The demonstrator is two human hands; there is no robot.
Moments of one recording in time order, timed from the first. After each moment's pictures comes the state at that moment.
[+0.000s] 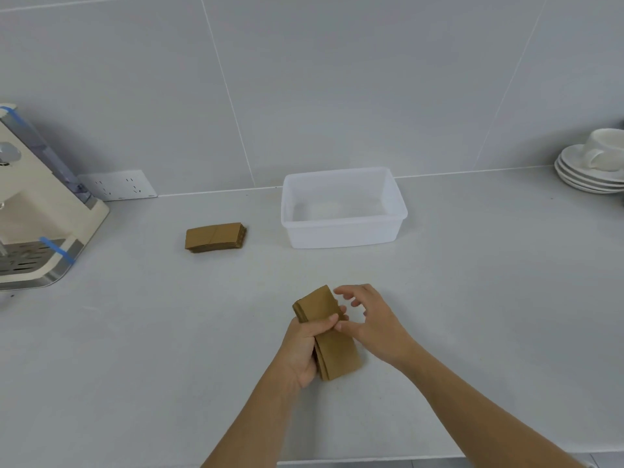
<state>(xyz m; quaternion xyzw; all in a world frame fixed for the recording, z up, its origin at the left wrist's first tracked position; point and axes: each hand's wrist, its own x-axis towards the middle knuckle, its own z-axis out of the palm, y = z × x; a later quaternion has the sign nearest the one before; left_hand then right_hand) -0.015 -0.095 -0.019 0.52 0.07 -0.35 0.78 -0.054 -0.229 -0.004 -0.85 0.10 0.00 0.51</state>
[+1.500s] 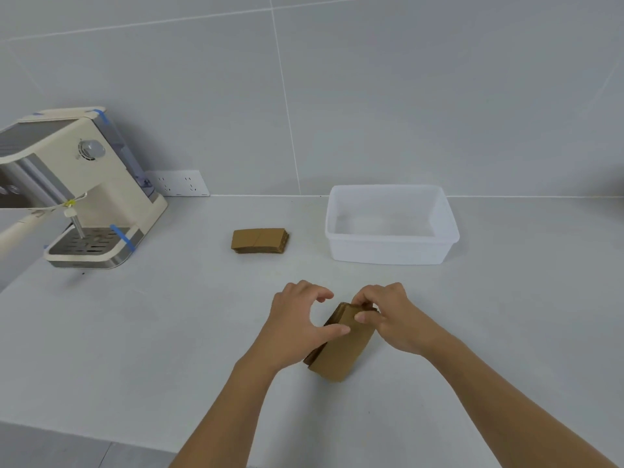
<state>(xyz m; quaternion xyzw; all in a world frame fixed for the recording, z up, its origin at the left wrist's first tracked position) 0.012 -0.043 0.051 0.92 -0.19 -0.09 0.32 -0.010 -0.223 0.033 -0.90 -0.03 0.10 0.42</state>
